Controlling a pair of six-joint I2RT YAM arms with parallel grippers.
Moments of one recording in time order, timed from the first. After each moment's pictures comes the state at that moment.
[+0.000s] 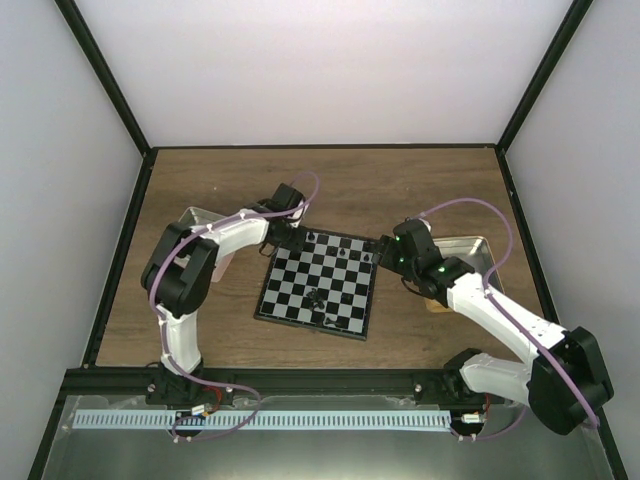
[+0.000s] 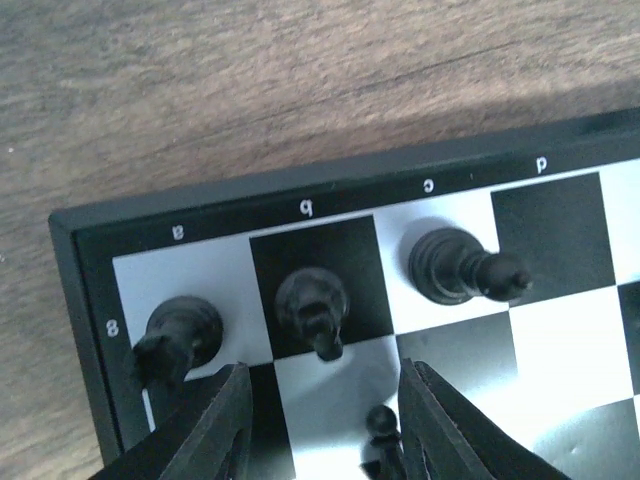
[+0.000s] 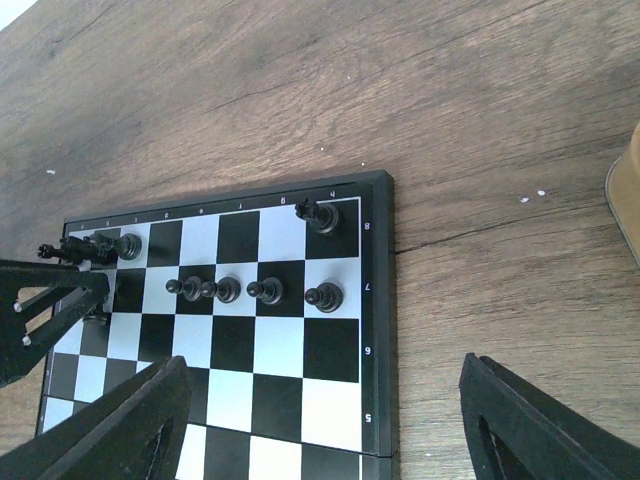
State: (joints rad) left arm -0.53 1.95 1.29 -0.47 0.04 -0.17; right arm 0.54 1.13 0.71 -0.35 0.14 0.81
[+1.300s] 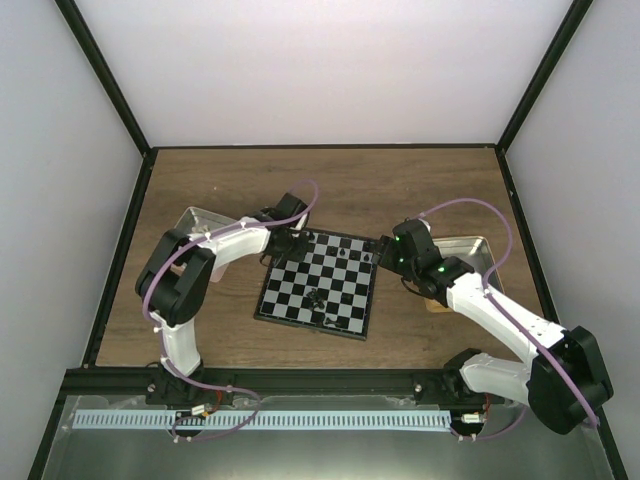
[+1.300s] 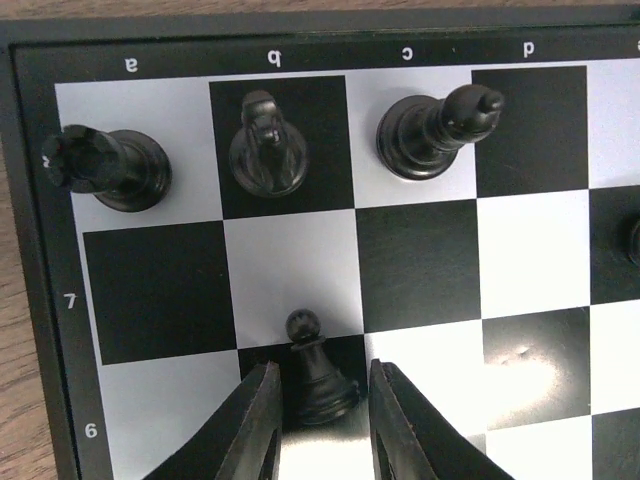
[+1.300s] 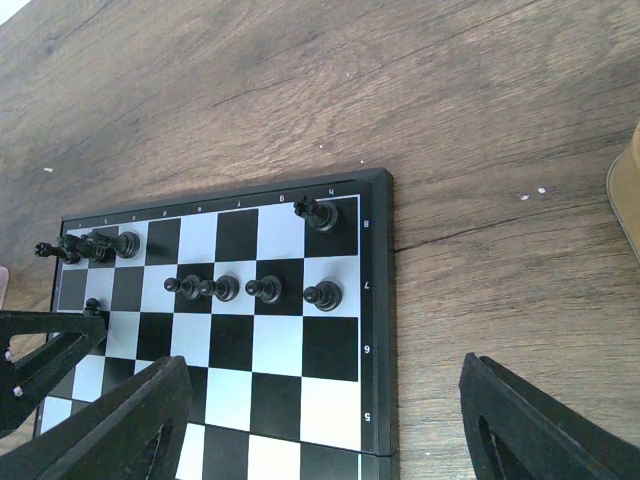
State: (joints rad) left arm -0.59 1.87 1.21 -0.52 0.02 -0.34; right arm 0.54 1.13 0.71 -0.35 0.14 0.81
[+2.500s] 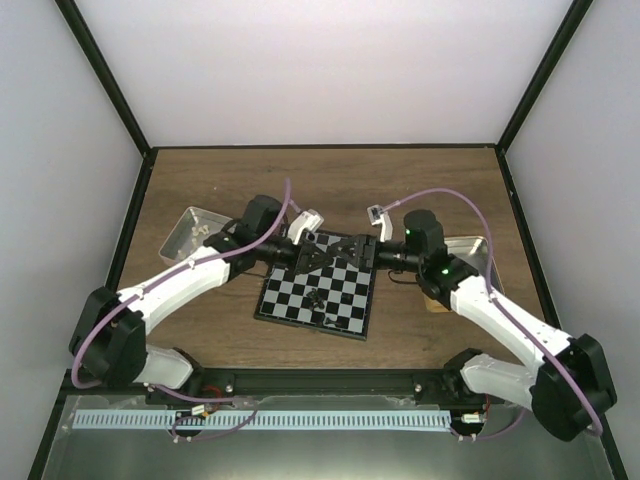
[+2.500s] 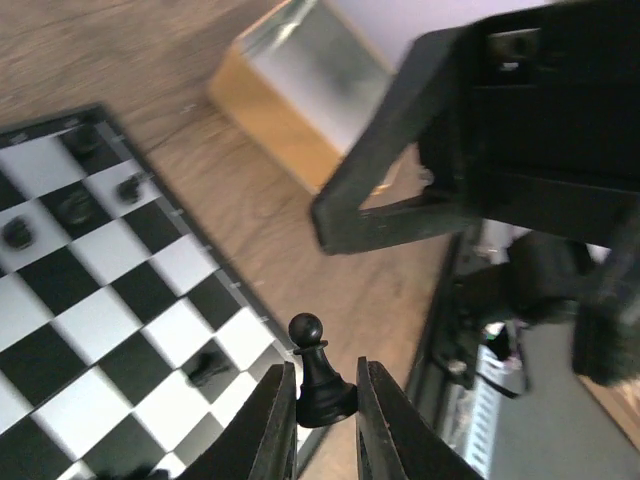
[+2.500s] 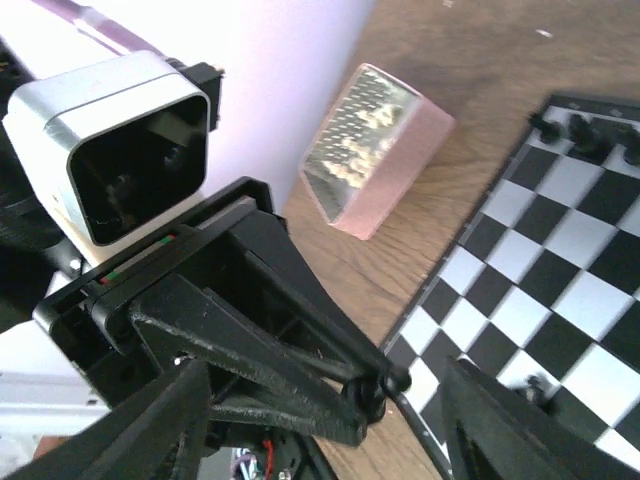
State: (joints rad) left arm -0.64 1.42 0.97 -0.26 0.68 -0.26; right arm 0.54 1.11 0.70 0.01 -0.62 0.74
